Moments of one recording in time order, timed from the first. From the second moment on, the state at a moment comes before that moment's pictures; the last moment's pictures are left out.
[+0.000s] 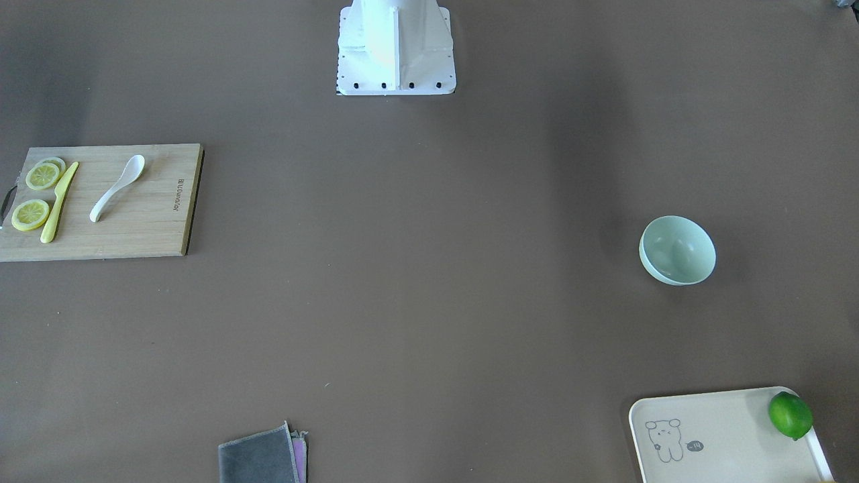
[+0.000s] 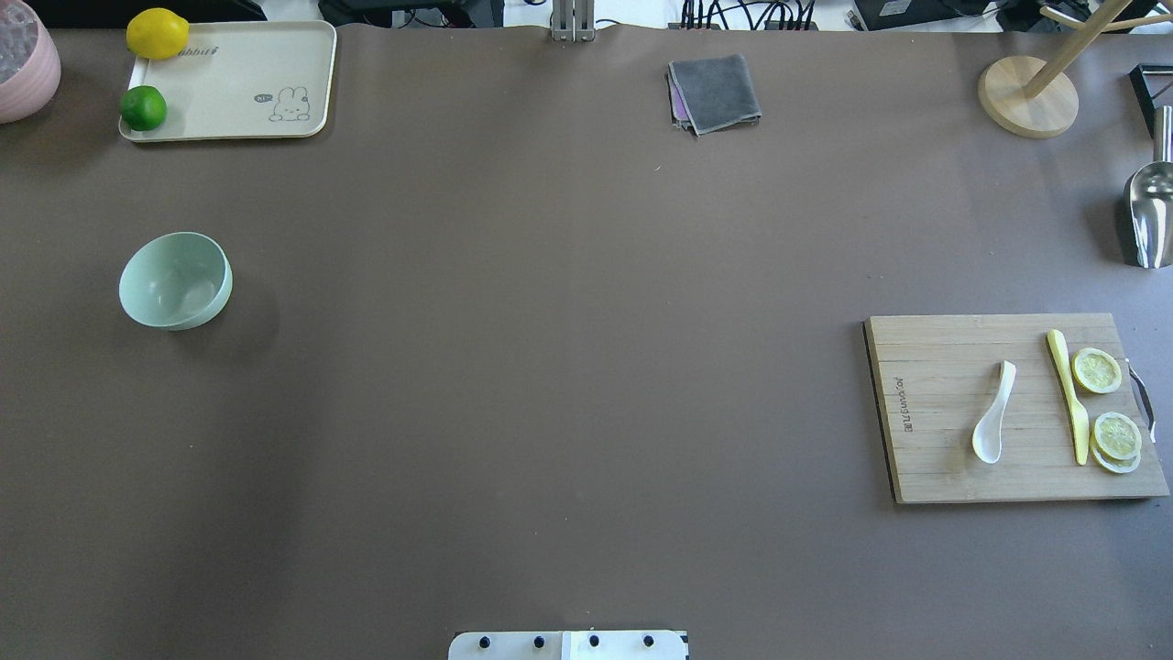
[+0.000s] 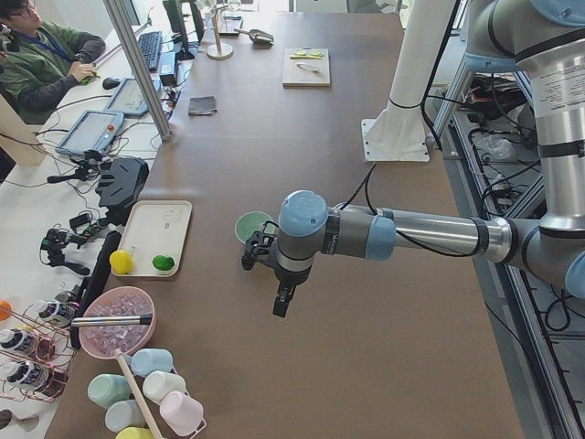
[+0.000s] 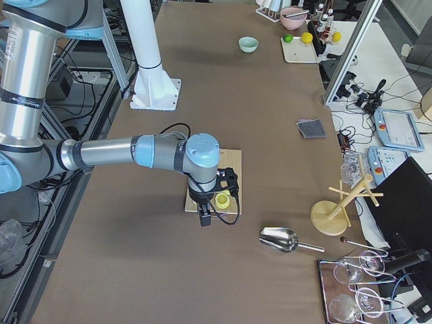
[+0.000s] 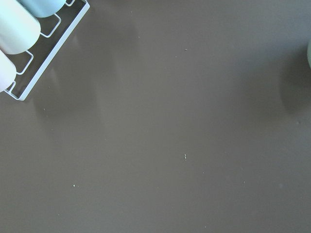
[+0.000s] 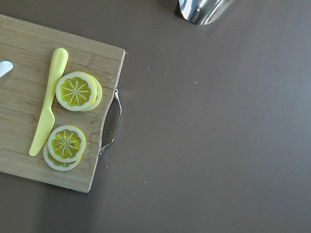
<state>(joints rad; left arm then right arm) -1.61 -1.32 -1.92 -1.62 -2.31 0.17 1.61 -1.86 2.00 -1.80 2.27 -0.36</state>
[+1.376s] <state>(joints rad) -1.51 -1.58 -1.73 -1.89 -2.43 0.06 1.49 -1.78 2.00 -1.40 2.31 0.22</state>
